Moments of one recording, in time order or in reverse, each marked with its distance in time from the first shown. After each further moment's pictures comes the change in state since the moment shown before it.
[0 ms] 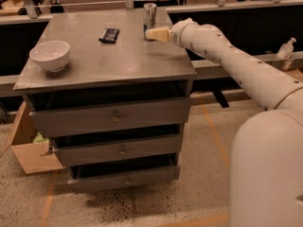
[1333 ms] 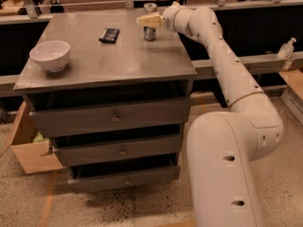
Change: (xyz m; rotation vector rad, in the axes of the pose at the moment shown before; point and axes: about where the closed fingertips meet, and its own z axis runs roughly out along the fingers) arm -0.042 0.013 0.065 -0.177 -0.086 -0.071
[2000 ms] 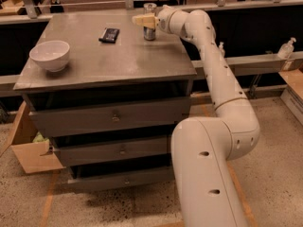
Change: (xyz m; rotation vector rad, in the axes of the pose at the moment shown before) arm 0.007 0.011 0.023 -0.061 -0.033 0.068
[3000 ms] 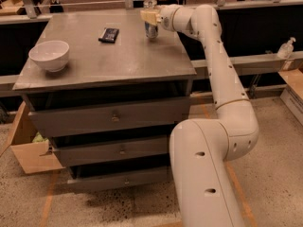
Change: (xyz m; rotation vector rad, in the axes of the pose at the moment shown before) arm -0.012 0.017 -0.014 -0.094 0.013 -0.030
